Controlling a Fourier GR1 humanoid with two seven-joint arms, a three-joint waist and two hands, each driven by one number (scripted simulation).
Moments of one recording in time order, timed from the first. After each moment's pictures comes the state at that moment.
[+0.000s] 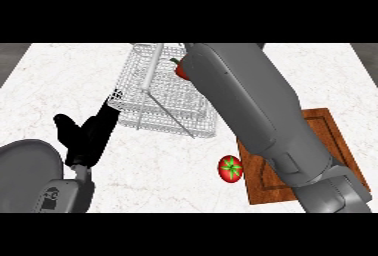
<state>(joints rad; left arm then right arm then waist) -0.18 0.10 -0.02 -1.50 0.08 -0.06 0.24 -1.37 0.00 0.16 -0.84 0.88 -0.87 1.05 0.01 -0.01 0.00</state>
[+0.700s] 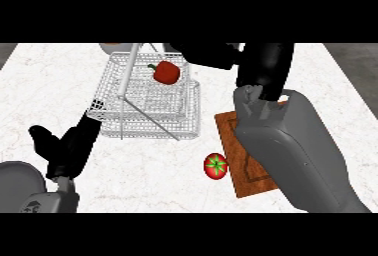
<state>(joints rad) -0.09 0.13 0.05 -1.52 0.11 -0.06 0.23 -0.96 -0.09 0.28 -1.53 0.81 -0.61 1.15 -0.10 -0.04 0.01</state>
